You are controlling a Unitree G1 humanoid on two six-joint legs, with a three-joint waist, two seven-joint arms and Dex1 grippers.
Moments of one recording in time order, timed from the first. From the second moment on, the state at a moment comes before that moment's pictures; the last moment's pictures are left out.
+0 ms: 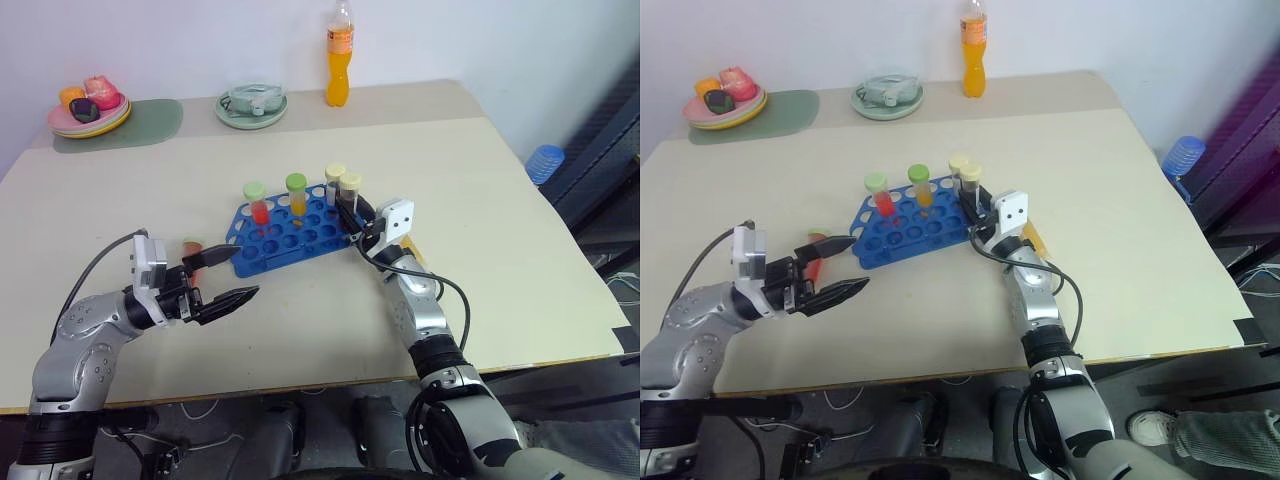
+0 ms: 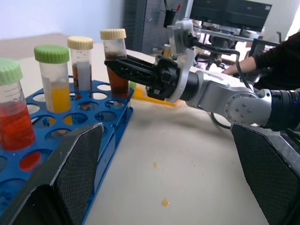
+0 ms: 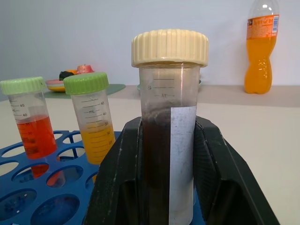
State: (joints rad) left arm -0.05 0.62 0.21 -0.17 -0.69 0.26 -1.14; right arm -0.53 -0.01 -0.01 0.56 0.19 -0.34 0.48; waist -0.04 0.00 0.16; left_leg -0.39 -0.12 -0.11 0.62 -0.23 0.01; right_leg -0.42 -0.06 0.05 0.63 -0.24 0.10
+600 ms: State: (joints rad) left arm -0.10 0.58 0.20 -0.18 -0.69 0.29 -1.11; right arm -0.45 -0.12 0.05 0.28 0.03 -0.25 0.38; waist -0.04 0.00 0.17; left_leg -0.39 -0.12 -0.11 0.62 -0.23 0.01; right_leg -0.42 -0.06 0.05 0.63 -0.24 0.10
